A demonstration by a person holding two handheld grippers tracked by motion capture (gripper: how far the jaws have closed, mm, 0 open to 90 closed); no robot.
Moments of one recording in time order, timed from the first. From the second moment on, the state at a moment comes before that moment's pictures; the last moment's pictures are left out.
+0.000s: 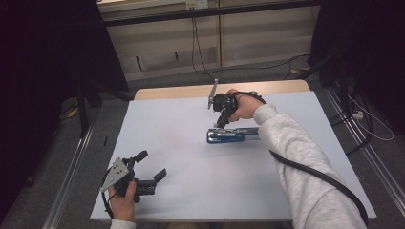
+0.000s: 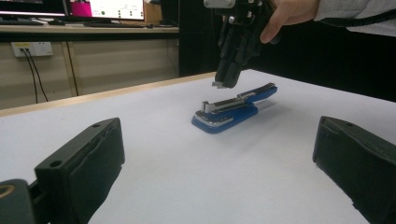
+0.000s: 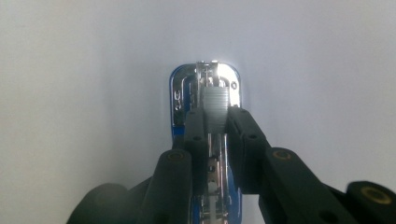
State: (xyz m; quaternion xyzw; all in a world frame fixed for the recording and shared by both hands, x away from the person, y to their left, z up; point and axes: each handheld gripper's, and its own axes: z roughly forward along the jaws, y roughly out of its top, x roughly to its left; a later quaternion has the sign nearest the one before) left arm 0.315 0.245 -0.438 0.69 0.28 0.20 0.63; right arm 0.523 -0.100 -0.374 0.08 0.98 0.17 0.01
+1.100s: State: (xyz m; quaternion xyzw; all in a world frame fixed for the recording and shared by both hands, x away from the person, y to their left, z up) left arm 0.317 0.245 -0.438 0.70 0.28 0.21 0.62; right arm 0.524 -0.082 -0.378 0.08 0.98 0.18 0.01
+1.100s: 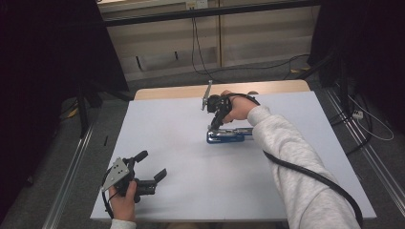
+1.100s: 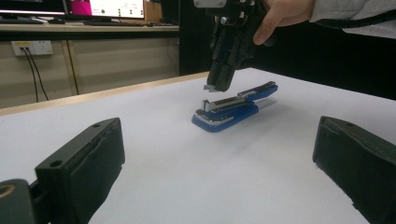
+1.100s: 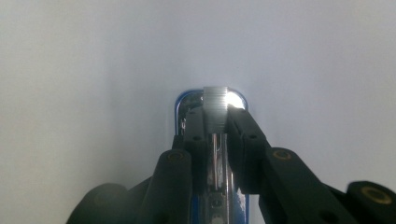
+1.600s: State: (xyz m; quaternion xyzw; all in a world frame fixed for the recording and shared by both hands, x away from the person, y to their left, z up) left arm 0.317 0.244 -0.438 0.70 0.28 0.20 0.63; right arm 0.525 -0.082 -0.385 0.08 0.98 0.18 0.00
